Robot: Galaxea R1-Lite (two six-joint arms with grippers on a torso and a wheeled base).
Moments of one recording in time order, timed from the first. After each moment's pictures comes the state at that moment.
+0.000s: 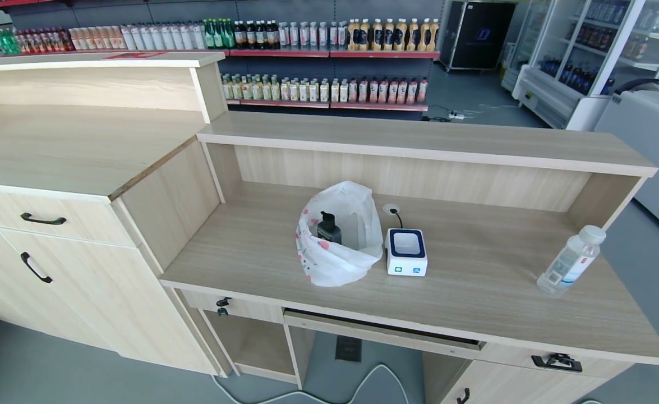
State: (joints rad) left arm 0.00 0.00 0.00 0.00 -0.02 -0.01; right arm -1.00 1.81 -0.59 -0.84 0.75 -0.44
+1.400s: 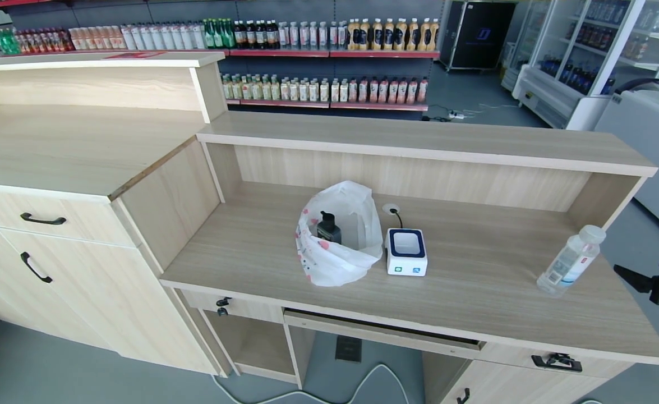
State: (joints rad) left arm 0.00 0.00 0.00 0.00 -0.02 -0.01; right arm -0.74 2.21 -0.75 -1.21 0.70 -0.27
